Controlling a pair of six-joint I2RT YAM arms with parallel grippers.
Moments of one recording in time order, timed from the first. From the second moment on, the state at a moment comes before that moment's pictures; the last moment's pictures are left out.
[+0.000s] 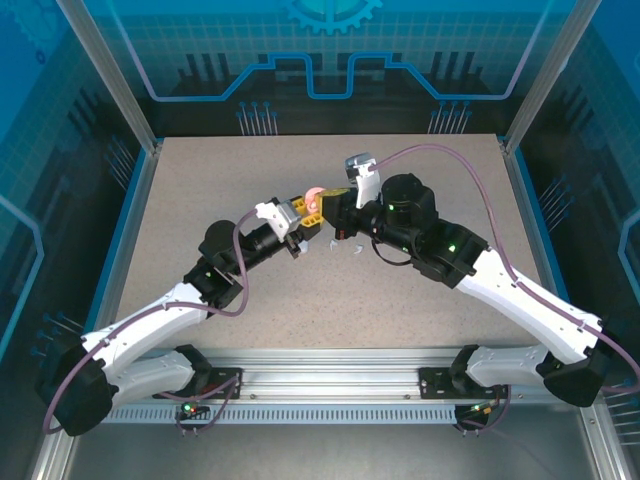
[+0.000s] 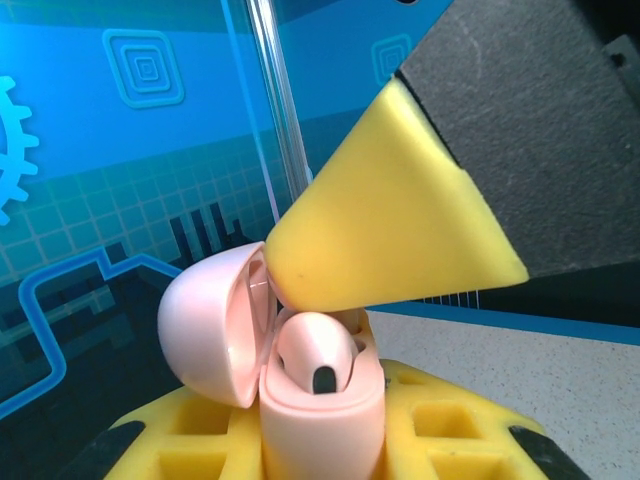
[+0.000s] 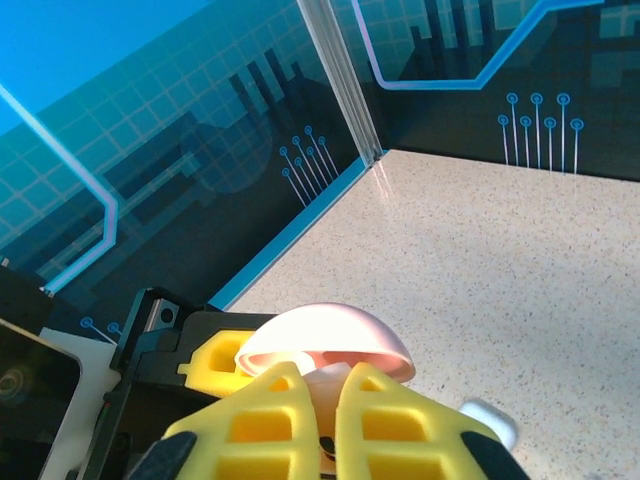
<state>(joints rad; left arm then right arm) -0.65 1.07 0.68 0.57 0.27 0.16 0.87 1.21 1.31 -0.35 0.01 0.41</state>
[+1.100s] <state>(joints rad) -0.65 1.07 0.68 0.58 0.26 0.15 0.72 1.28 1.69 -0.64 0.06 0.45</state>
